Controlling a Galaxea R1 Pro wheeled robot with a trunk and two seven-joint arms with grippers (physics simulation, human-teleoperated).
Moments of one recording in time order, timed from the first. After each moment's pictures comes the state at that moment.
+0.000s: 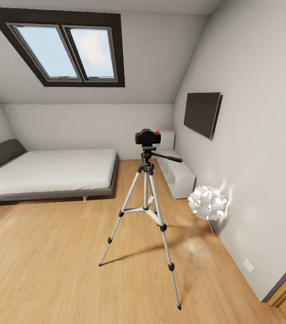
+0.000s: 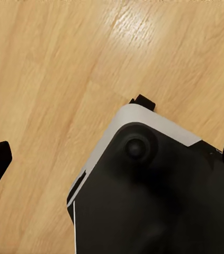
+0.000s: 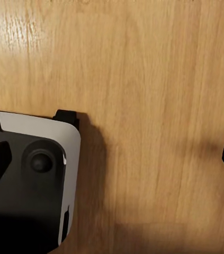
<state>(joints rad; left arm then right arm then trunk) -0.26 0.04 -0.41 0.00 0.92 -0.02 0.20 -0.37 -0.20 0.26 0.03 -0.10 0.01 0.18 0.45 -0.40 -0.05</state>
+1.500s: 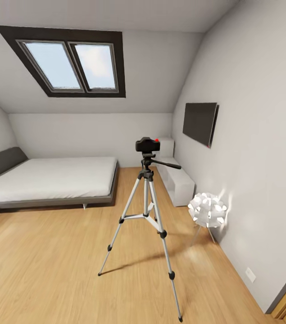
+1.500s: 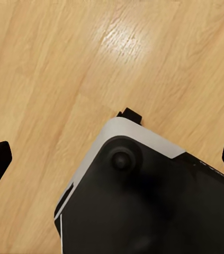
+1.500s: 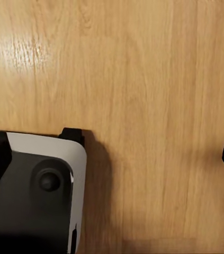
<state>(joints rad) -0.26 0.03 -0.41 0.00 0.92 -0.03 0.20 -0.36 -0.19 0.26 0.03 -0.13 0.01 0.18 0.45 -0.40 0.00</state>
